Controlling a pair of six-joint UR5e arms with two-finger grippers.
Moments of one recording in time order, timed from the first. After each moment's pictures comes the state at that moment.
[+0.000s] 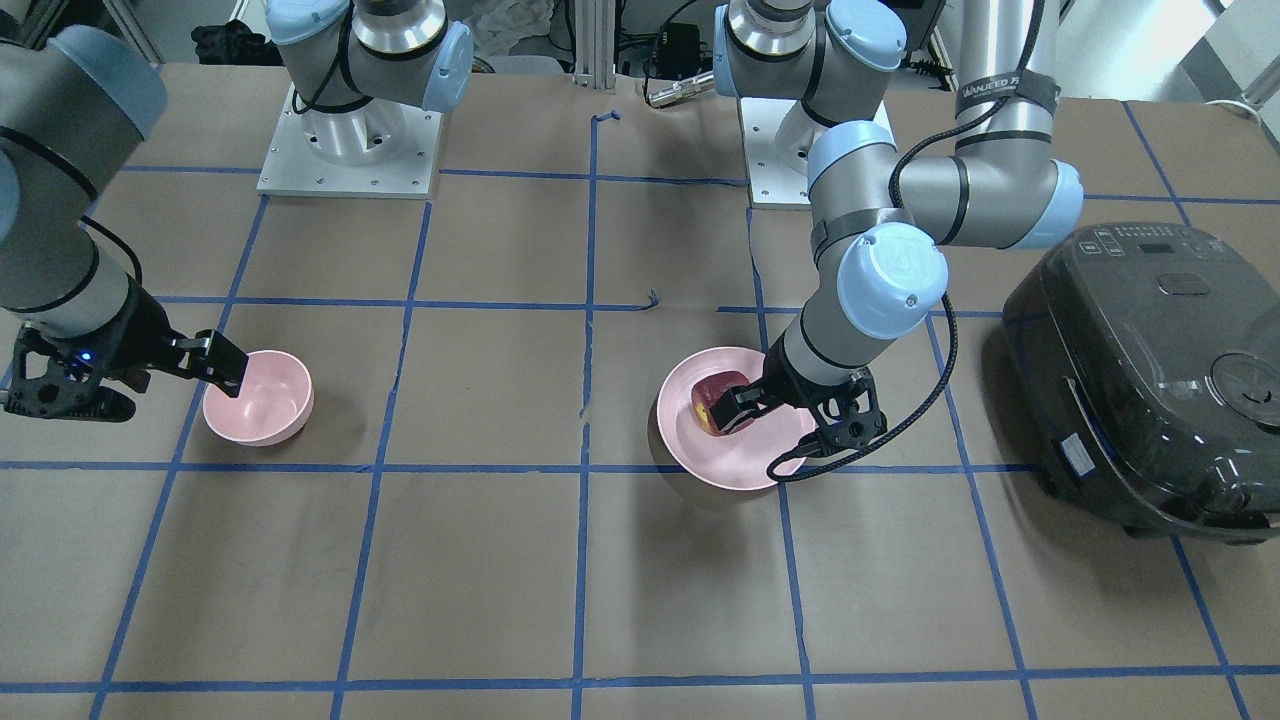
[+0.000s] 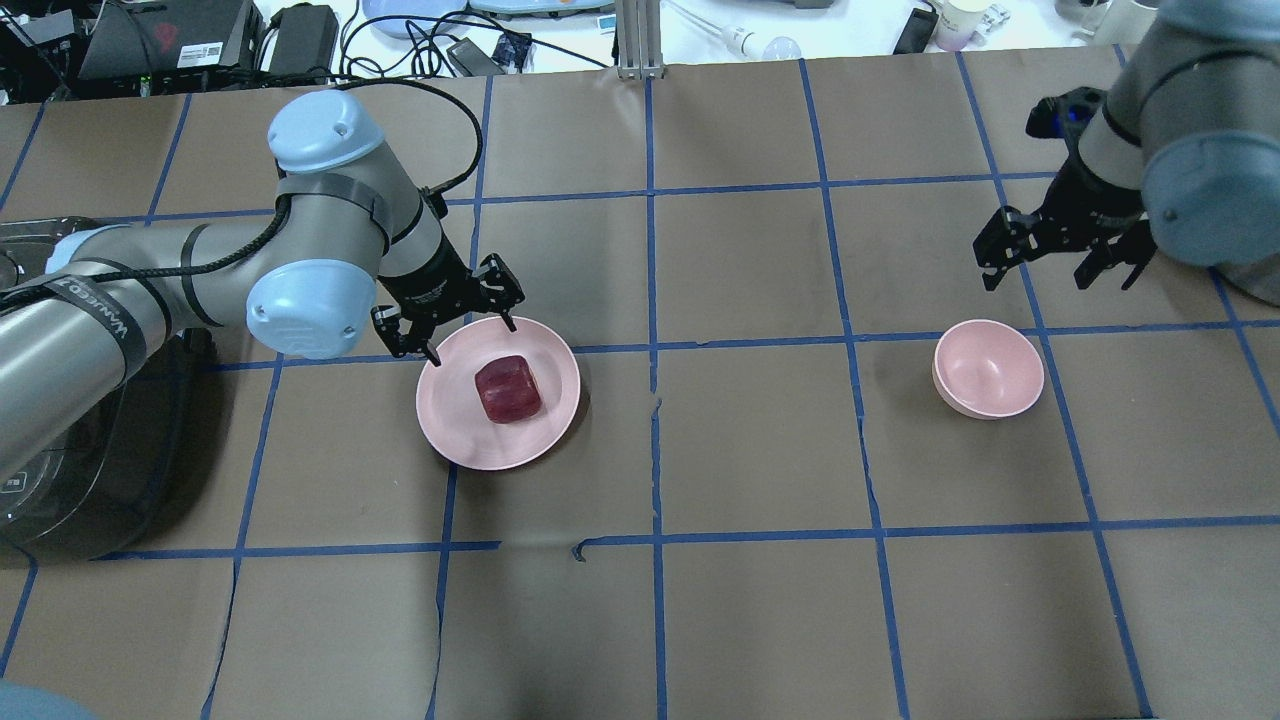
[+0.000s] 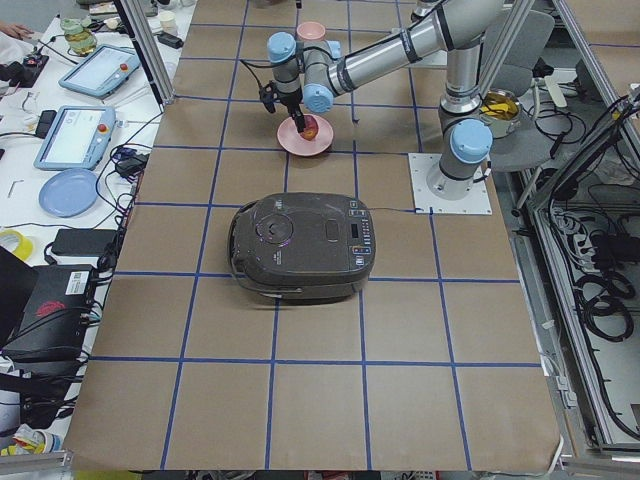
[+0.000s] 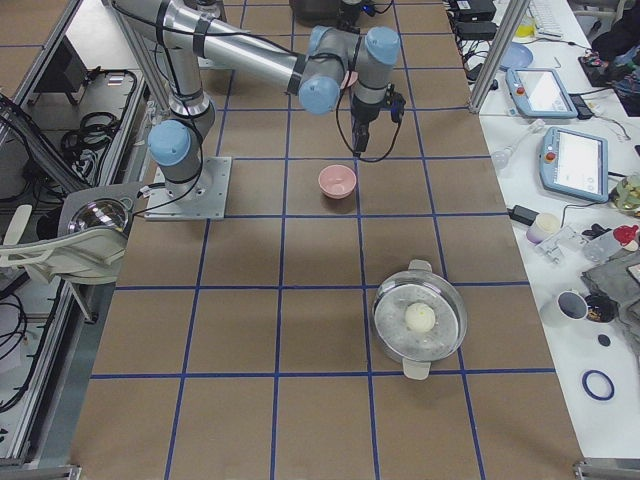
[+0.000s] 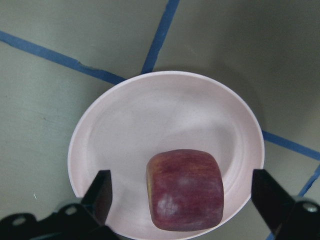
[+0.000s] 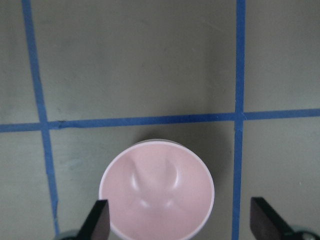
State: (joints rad) left arm -1.60 -1.87 -1.87 -1.07 1.45 -0.43; right arm 1.26 -1.39 1.88 -2.03 -1.59 -0.27
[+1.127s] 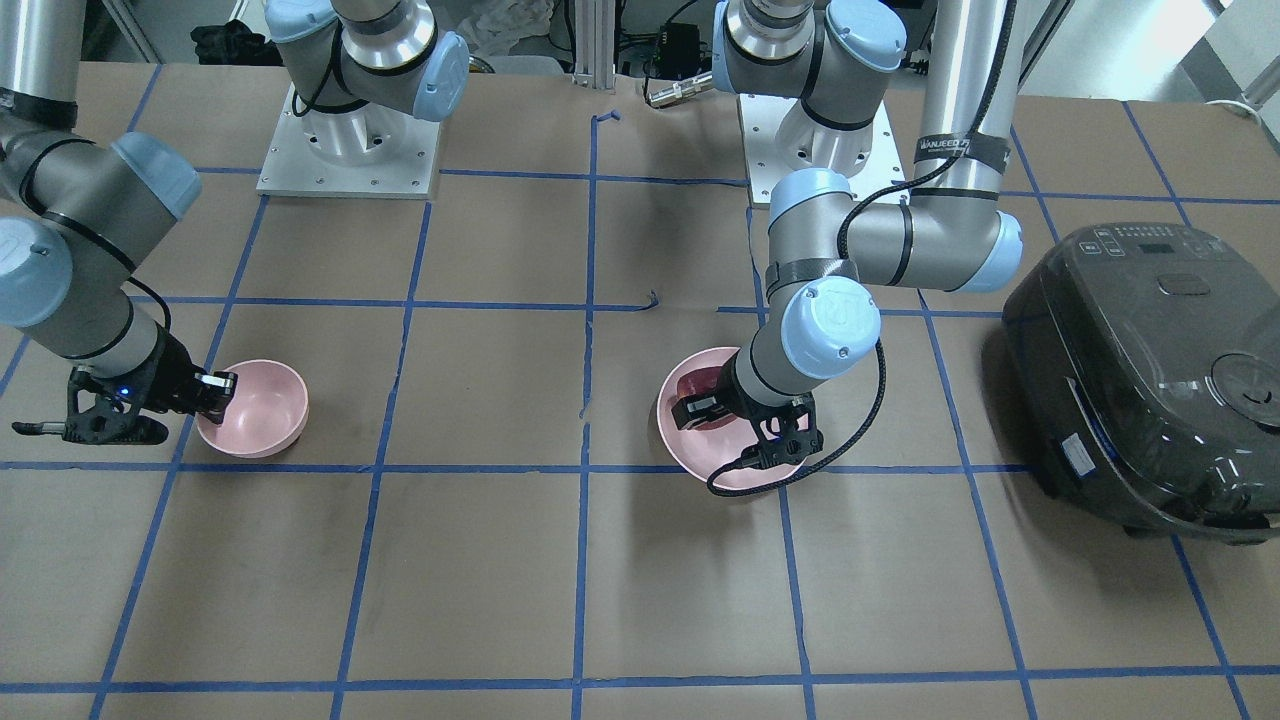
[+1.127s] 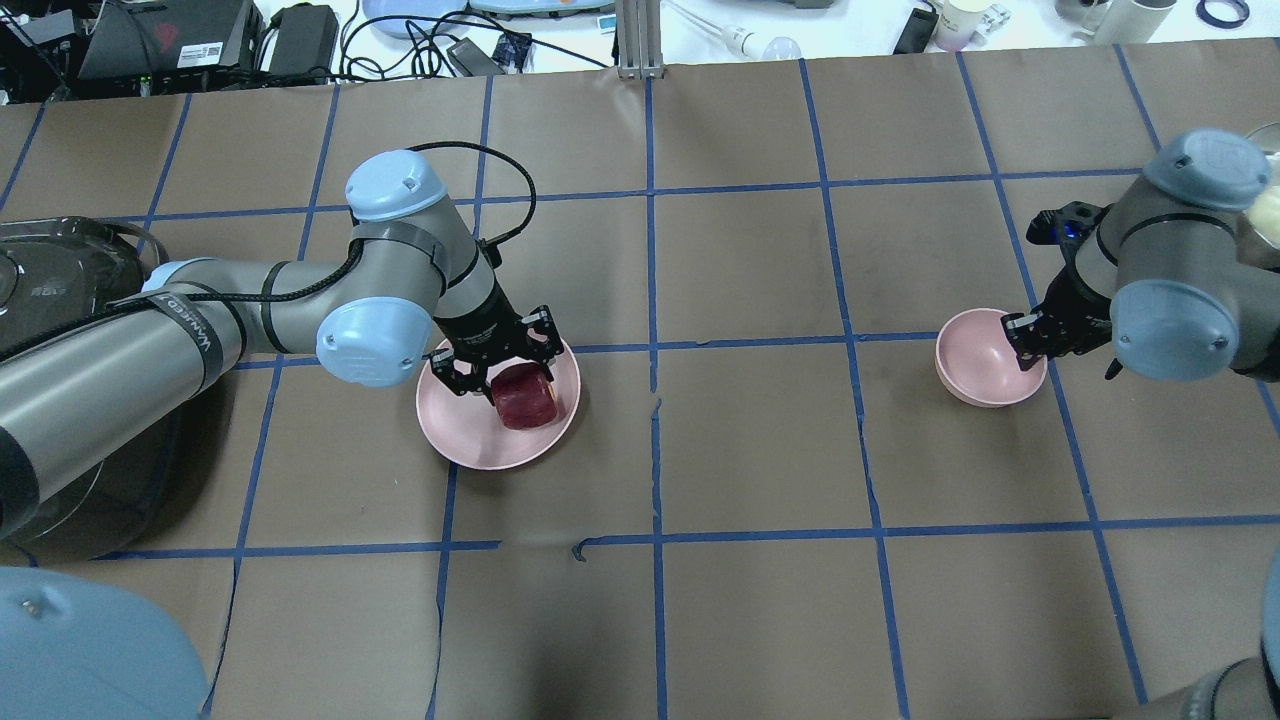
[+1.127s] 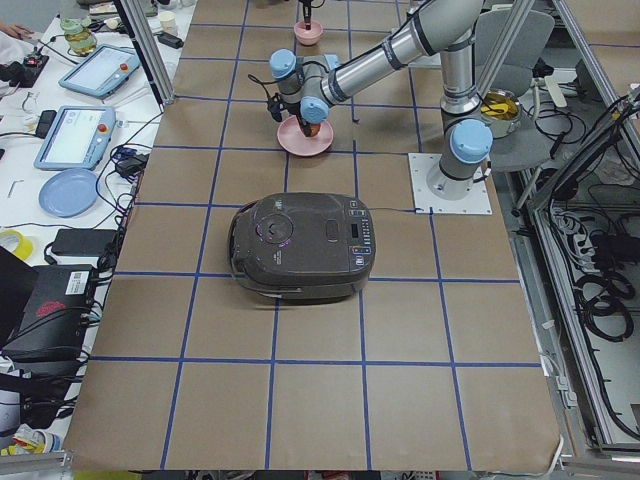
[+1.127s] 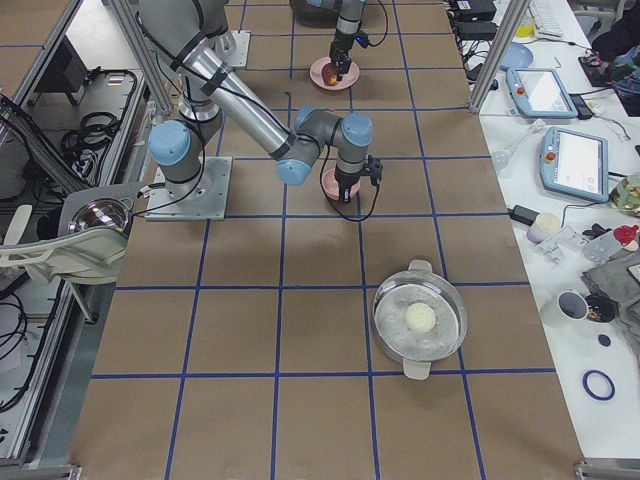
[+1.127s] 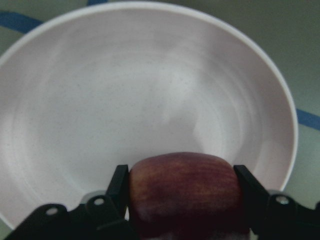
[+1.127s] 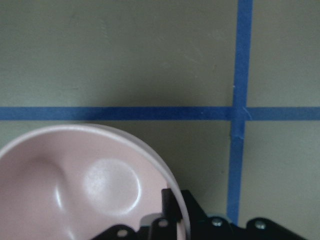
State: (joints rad) left arm -1.65 -1.95 -1.90 -1.04 1.39 -0.41; right arm 1.20 -1.30 2.02 -2.25 -1.57 -0.39
